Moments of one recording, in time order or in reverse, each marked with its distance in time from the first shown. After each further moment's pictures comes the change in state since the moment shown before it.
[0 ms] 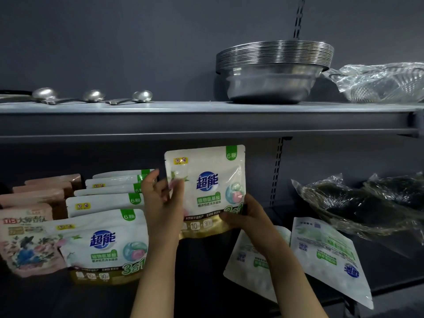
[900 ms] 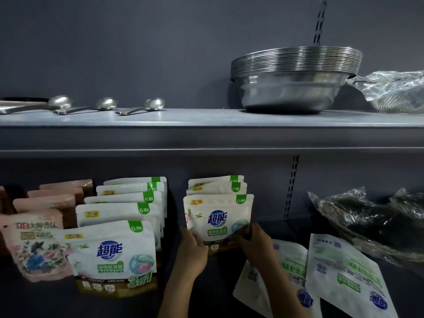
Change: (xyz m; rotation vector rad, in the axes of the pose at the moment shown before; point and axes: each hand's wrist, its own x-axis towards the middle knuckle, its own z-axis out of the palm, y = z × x) left_hand -0.006 -0.077 0.003 0.545 -0.335 -0.435; right_hand 0.029 0.045 0.001 -0.745 0.232 0.284
